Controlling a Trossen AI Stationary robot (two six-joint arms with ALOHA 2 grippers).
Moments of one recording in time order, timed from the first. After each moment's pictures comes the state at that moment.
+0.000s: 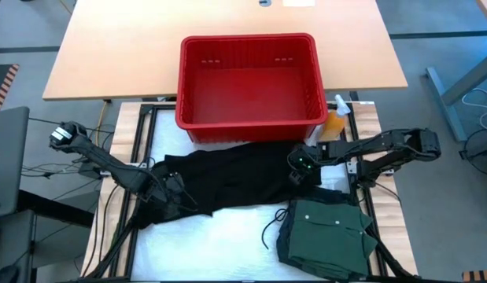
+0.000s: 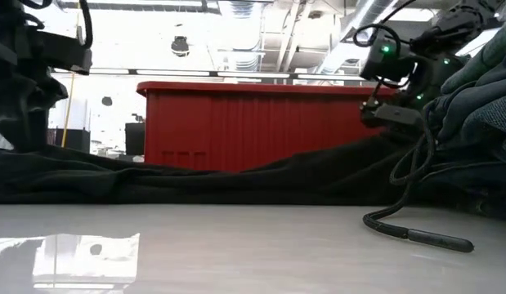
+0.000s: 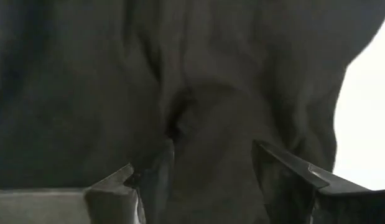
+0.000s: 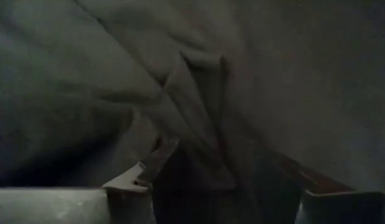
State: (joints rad) left arm -0.50 1.13 0.66 -0.87 -0.26 -0.84; right arm -0.15 1.28 0.56 -0.39 0.06 0.56
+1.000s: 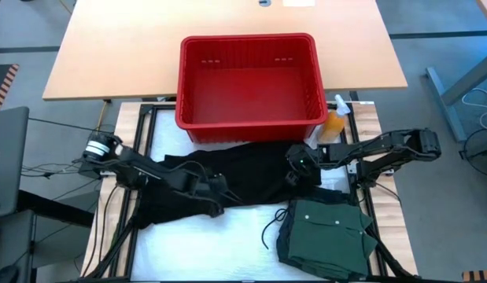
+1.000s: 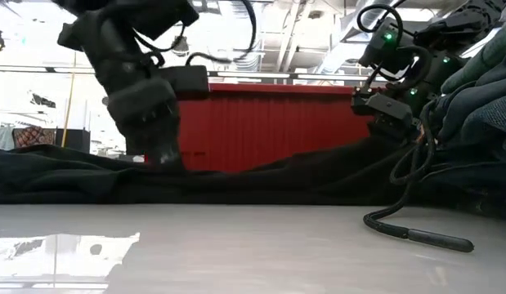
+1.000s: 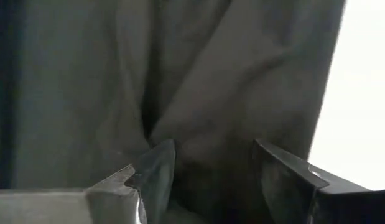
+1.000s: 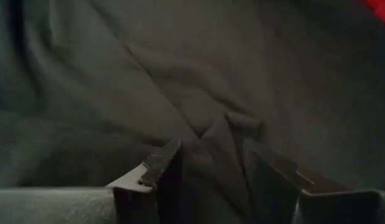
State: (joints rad) left arm -0.23 1.66 0.83 -0.16 -0.26 -0.47; right arm -0.12 1.28 0.54 -0.19 0.11 0.47
